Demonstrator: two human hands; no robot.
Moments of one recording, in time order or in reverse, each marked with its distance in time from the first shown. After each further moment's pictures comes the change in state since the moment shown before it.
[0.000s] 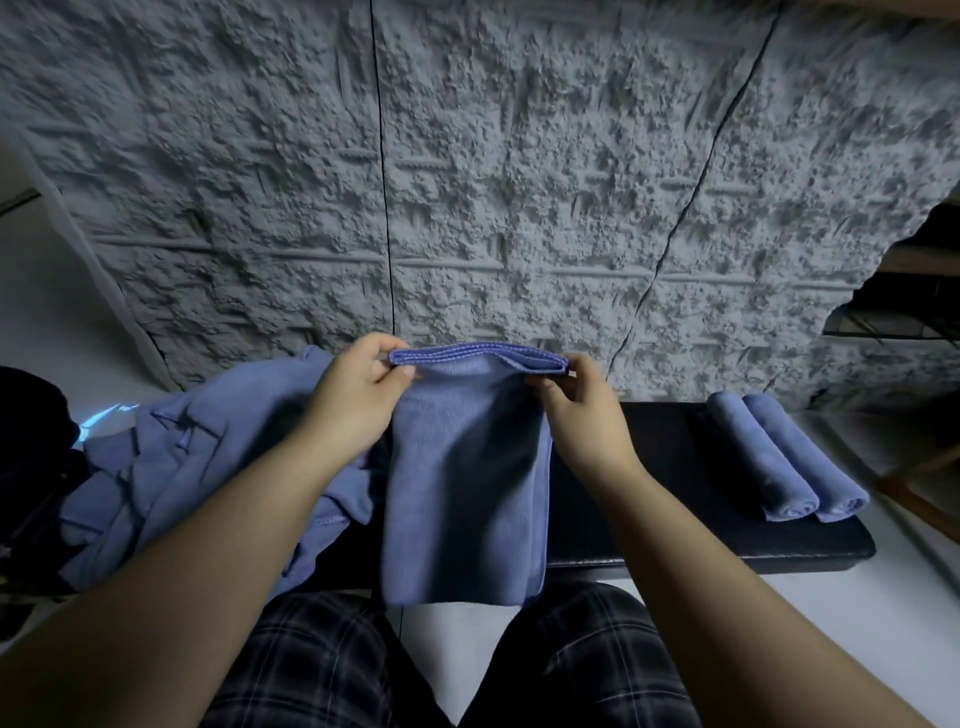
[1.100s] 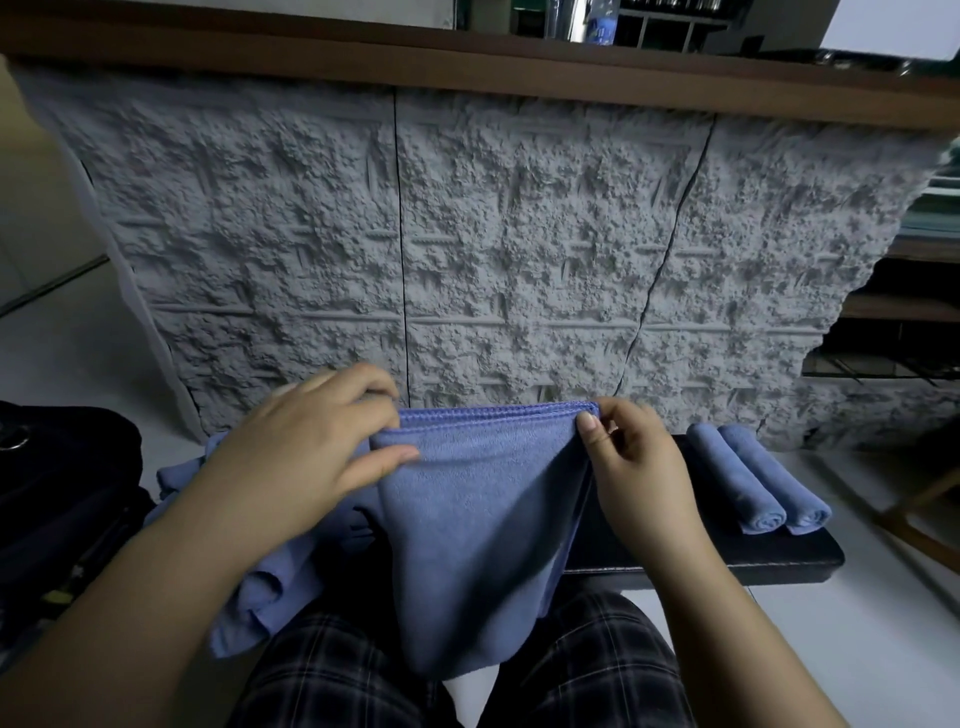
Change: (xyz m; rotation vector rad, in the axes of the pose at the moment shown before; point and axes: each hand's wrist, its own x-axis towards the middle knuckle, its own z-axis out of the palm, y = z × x) left_hand -0.117 0.110 -0.081 0.992 -0.147 0.774; right_hand -0.107 -0.067 -0.055 -0.111 0.145 -0.256
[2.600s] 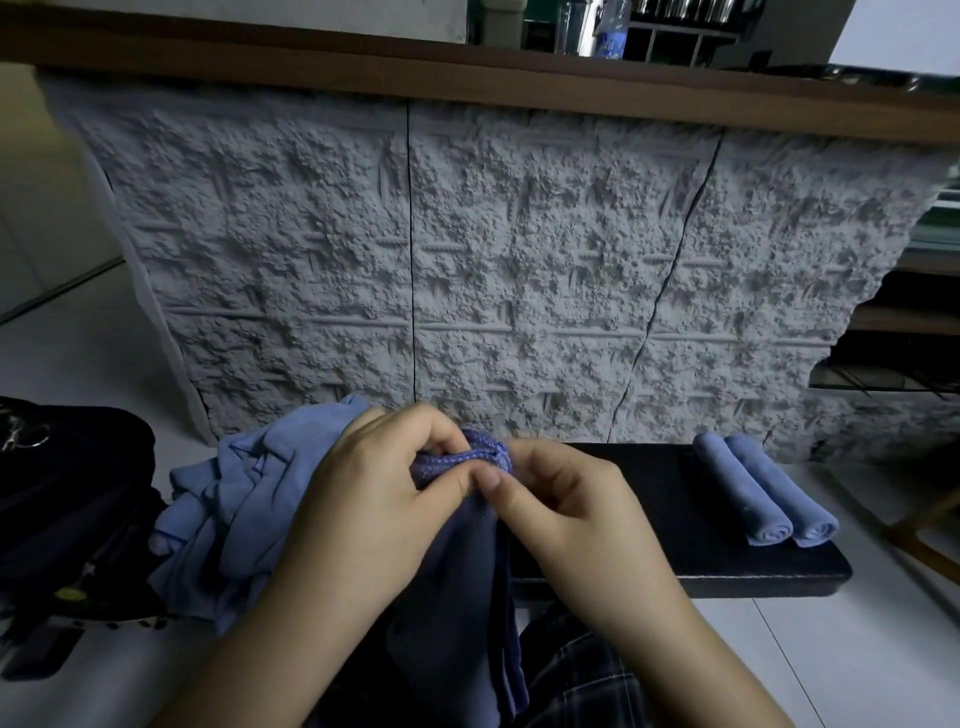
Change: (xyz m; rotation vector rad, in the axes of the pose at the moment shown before) left_hand 0.000 0.074 0.005 -0.438 0.335 -0.438; right_hand -0.047 -0.070 0.010 0.420 -0.406 -0.046
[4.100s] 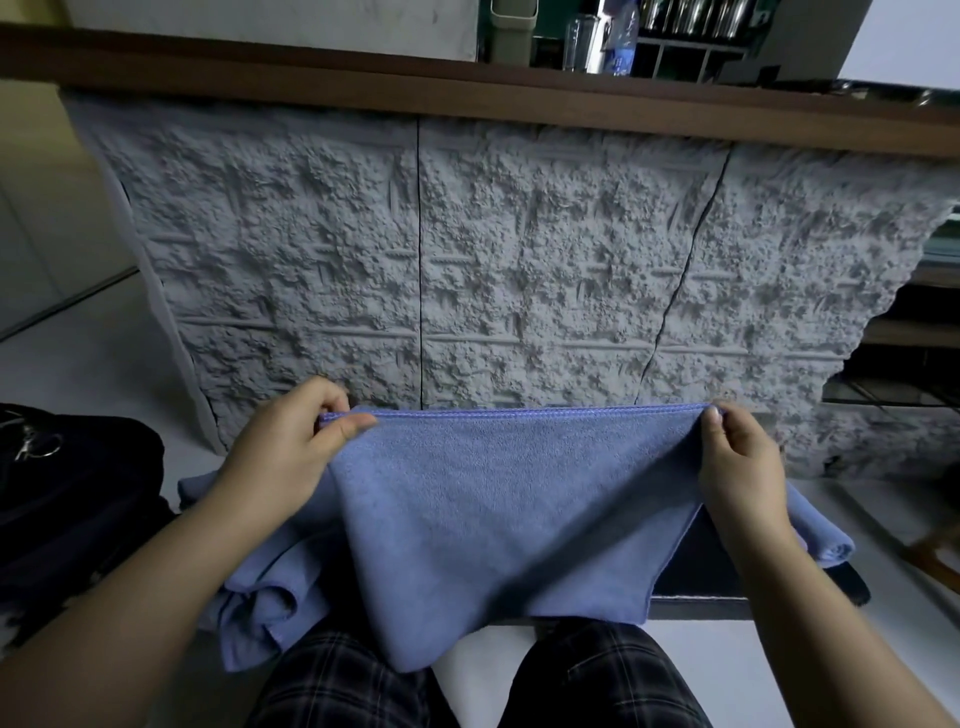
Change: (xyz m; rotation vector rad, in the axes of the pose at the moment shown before) left_hand 0.046 -0.106 -0.022 -0.002 -0.057 -0.124; right_hand 0.053 0.089 -0.125 -0.407 0.686 0.115
